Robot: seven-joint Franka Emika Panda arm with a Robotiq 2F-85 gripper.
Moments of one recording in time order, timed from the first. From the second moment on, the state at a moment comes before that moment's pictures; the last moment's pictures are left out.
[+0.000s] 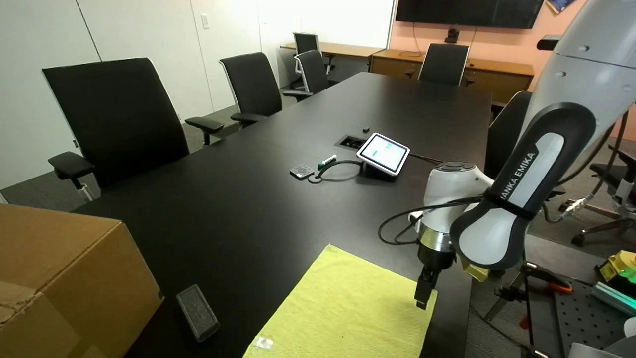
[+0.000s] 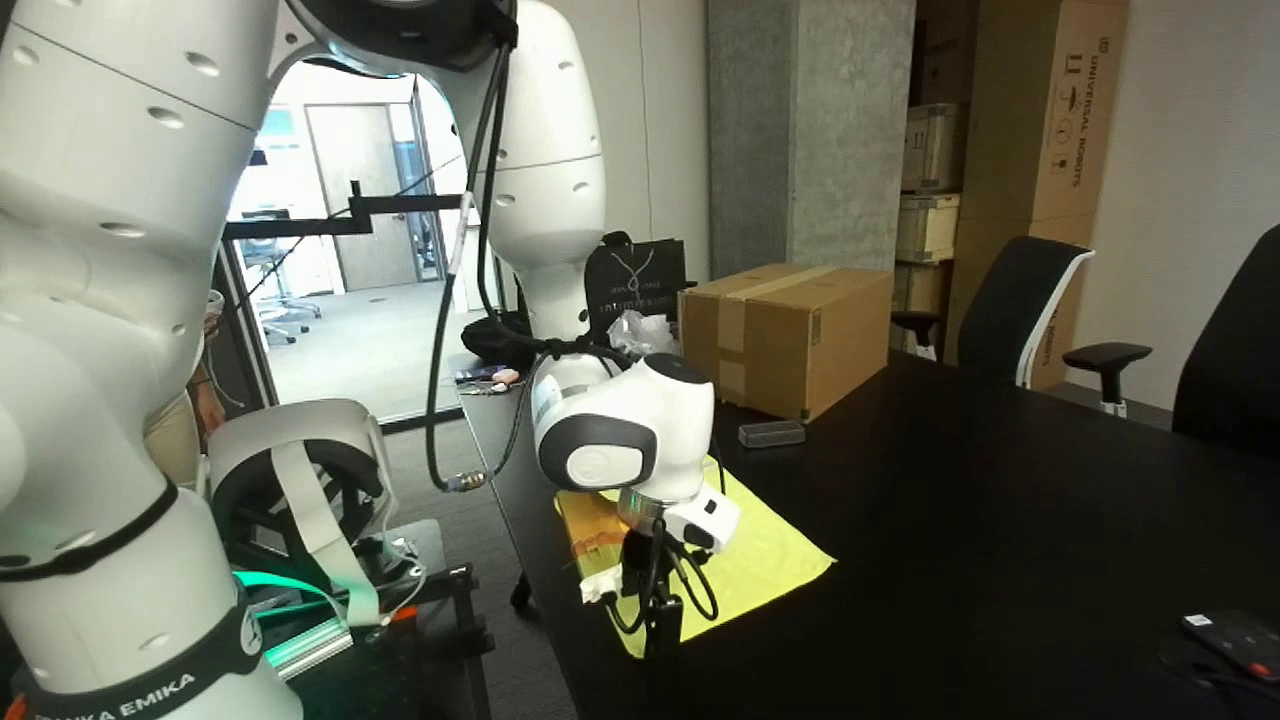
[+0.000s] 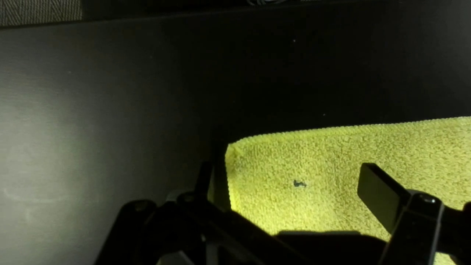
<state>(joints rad) -0.05 0.53 0.14 -2.51 0.22 2.92 -0.10</state>
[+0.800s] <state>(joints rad) -0.01 0.58 0.08 -2.47 0.17 2.95 -0.02</state>
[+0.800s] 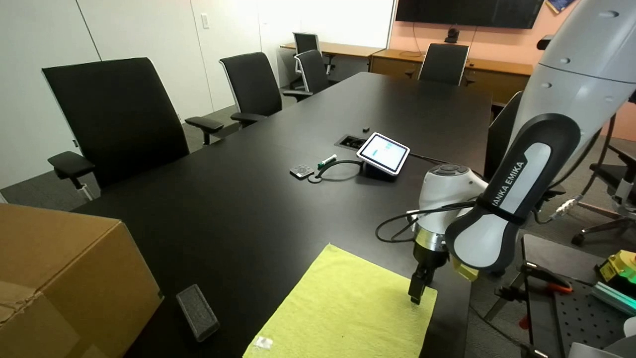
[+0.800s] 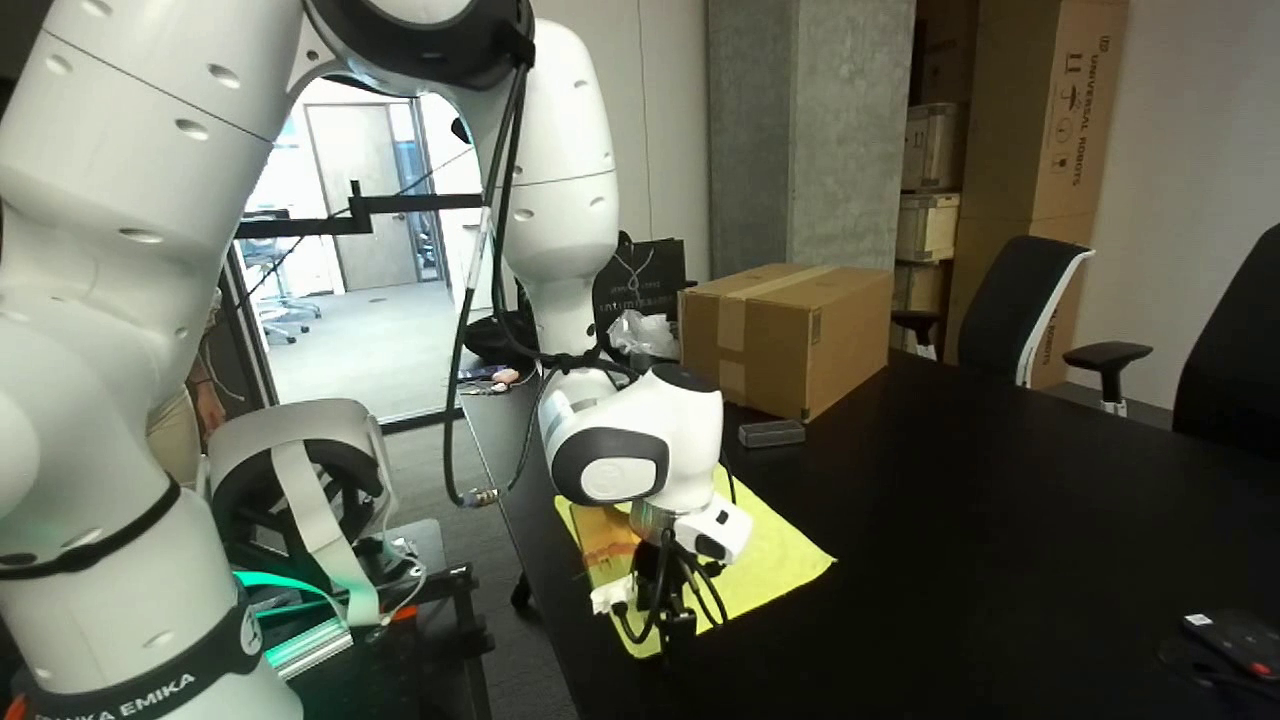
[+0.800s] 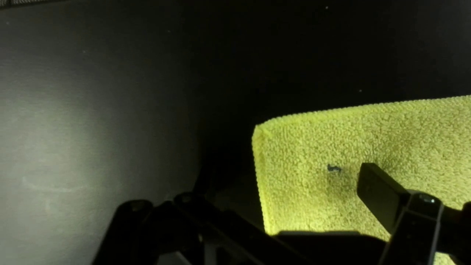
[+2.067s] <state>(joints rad) 0.01 0.57 0.07 -2.44 0.15 2.87 -0.01</state>
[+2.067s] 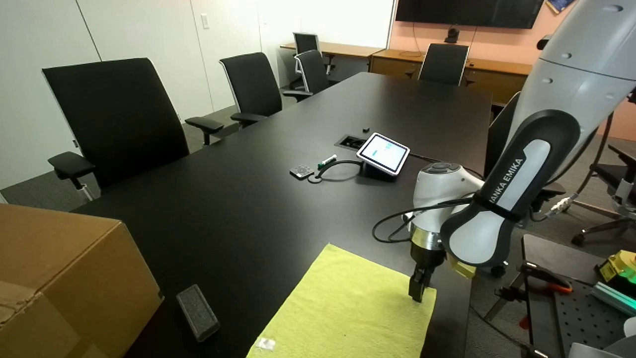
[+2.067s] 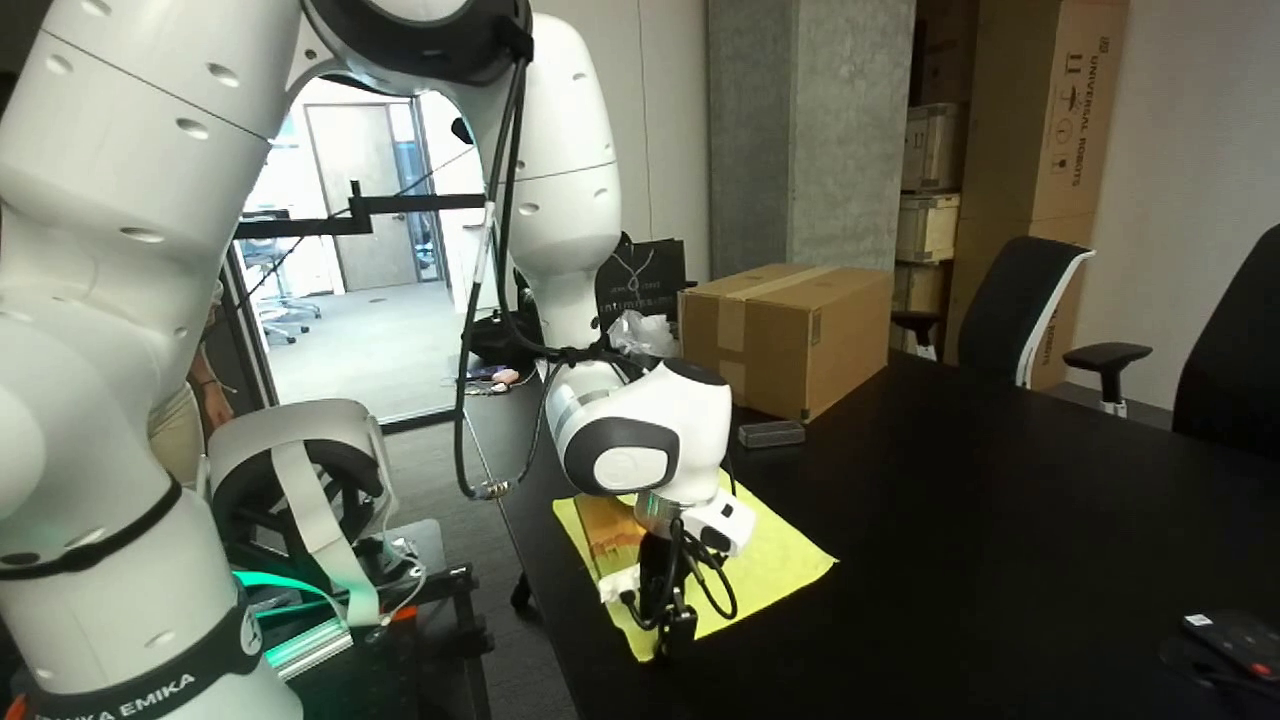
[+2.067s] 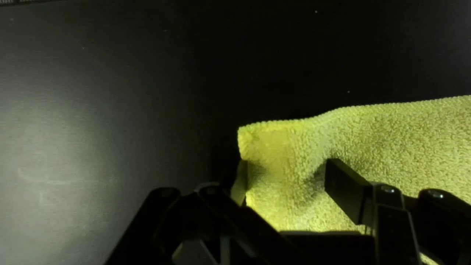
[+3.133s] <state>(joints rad) -0.01 0.53 0.08 -2.43 0.15 2.76 -0.03</state>
